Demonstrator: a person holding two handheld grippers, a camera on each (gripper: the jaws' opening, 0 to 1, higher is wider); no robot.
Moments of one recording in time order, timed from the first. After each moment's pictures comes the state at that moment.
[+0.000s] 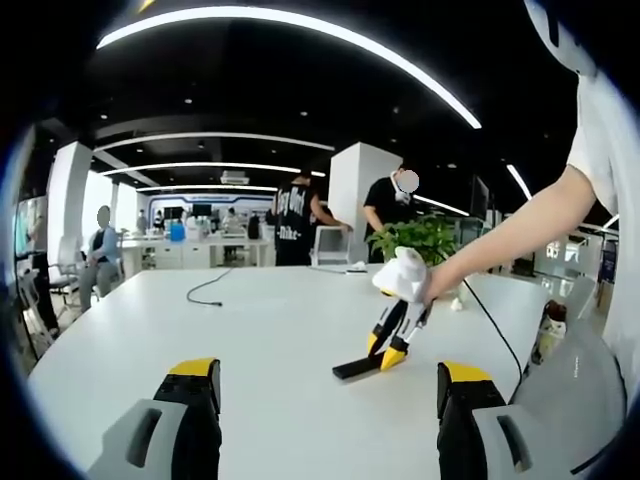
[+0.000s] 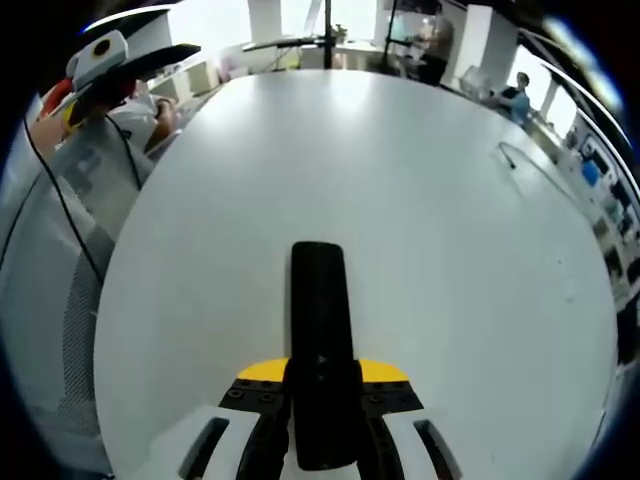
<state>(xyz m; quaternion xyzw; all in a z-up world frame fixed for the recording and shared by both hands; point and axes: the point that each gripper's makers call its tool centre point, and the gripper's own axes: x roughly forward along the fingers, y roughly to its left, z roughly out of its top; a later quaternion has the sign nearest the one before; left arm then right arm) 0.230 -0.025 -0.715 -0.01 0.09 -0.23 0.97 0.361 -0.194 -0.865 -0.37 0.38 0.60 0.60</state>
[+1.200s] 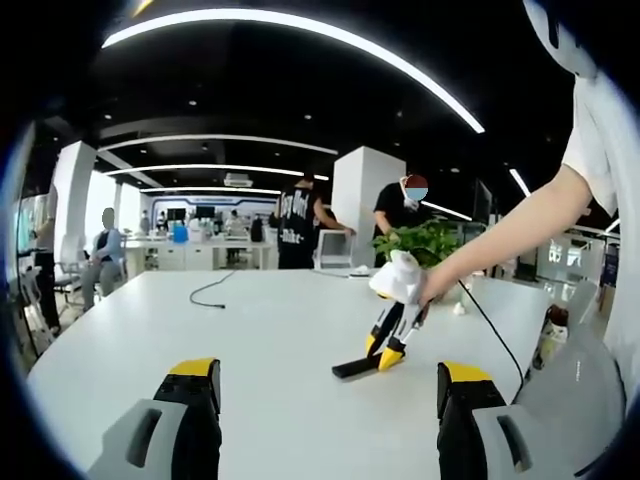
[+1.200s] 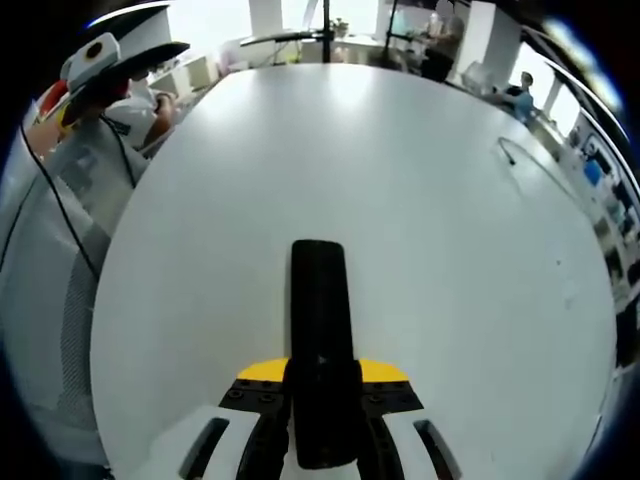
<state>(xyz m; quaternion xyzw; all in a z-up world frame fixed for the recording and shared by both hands) 0.230 -0.022 -0.712 -0.02 0.08 -0.23 0.97 0.374 -0.196 -0.866 -0.38 0.38 0.60 0.59</state>
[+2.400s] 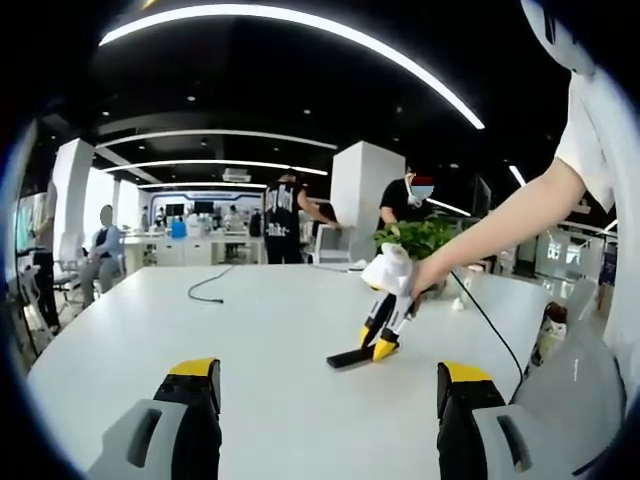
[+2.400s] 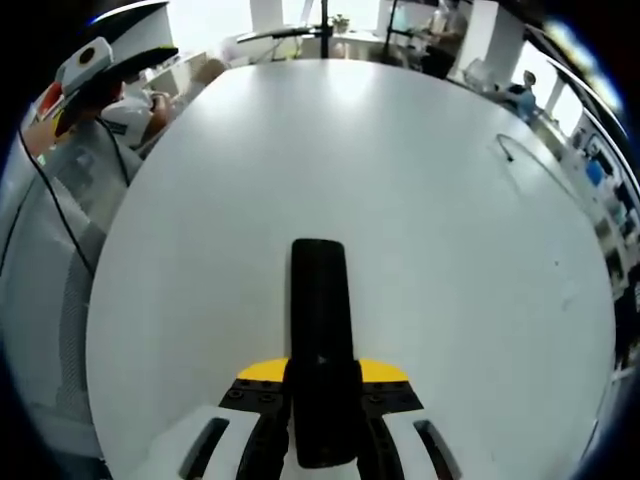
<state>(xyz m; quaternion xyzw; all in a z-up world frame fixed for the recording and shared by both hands) 0.230 -0.025 -0.716 -0.02 0.09 -0.23 0.97 0.389 -0.196 -0.866 -0.39 0.39 0.60 0.59</state>
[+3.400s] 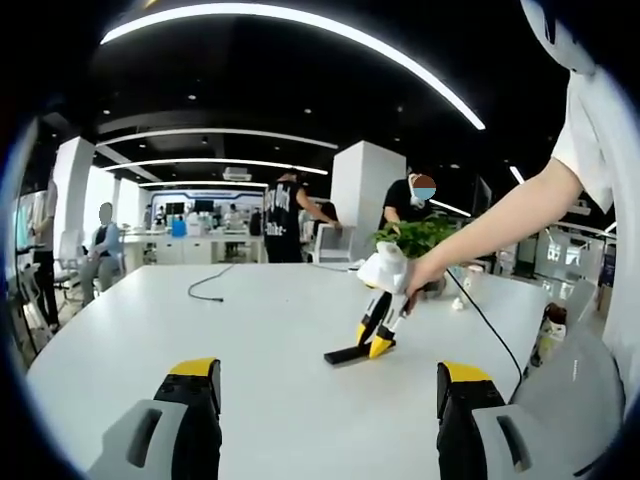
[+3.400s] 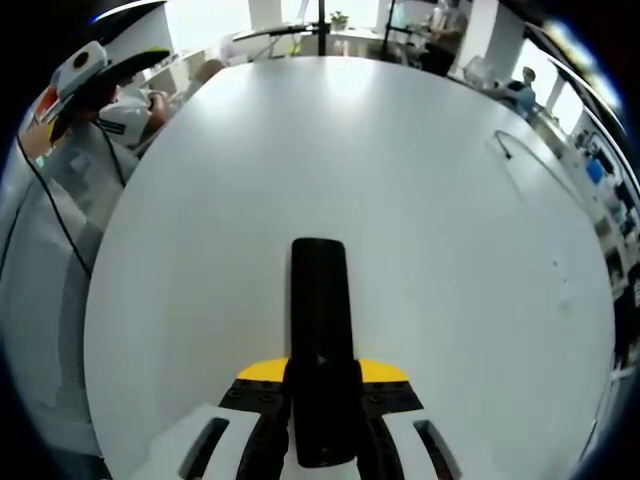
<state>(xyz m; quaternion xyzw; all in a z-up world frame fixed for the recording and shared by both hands) 0.229 -0.026 -0.717 -0.02 0.10 -0.23 0.97 0.398 -0.195 -0.867 -0.39 0.40 0.59 0.58</state>
